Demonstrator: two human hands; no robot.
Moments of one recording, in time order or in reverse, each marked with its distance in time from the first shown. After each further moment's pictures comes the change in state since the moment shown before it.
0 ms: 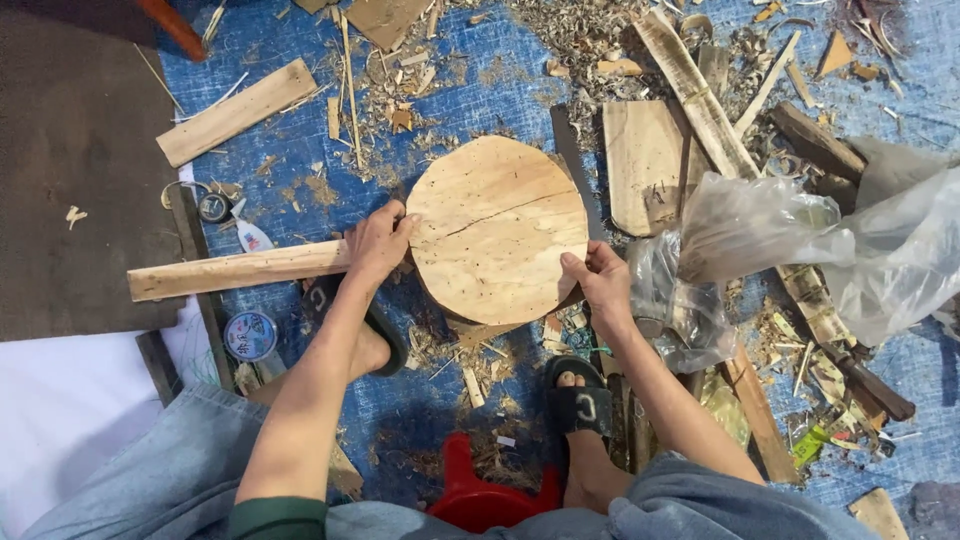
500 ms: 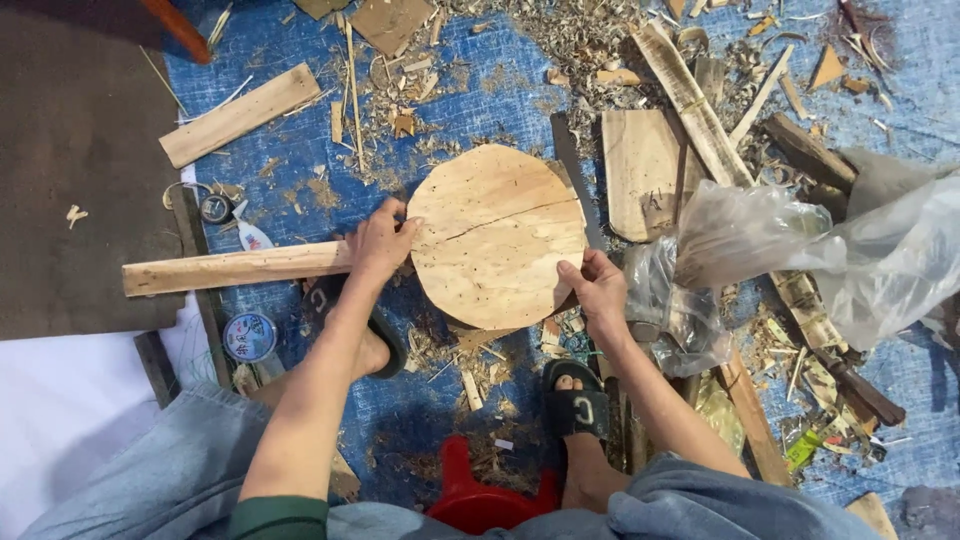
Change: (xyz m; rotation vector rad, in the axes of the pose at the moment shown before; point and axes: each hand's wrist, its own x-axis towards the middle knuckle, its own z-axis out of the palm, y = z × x) left_hand -0.025 0.044 -0.036 -0.048 -0.067 -0.129; right_hand -0.007 0.003 0.004 -0.054 0.034 -0.018
